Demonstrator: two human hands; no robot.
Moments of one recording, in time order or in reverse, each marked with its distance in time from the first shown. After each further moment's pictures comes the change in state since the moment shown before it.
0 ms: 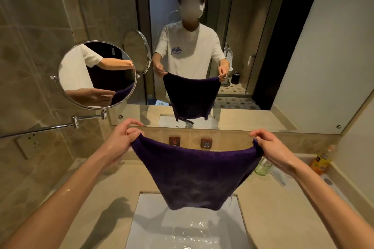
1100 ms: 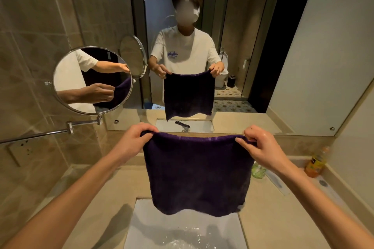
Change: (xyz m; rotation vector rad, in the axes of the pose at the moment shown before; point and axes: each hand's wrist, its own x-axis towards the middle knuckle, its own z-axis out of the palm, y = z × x) left_hand 0.004 0.023 0.035 0.372 -0.074 0.188; right_hand -0.018 -0.035 0.006 -0.446 0.082 -0.522
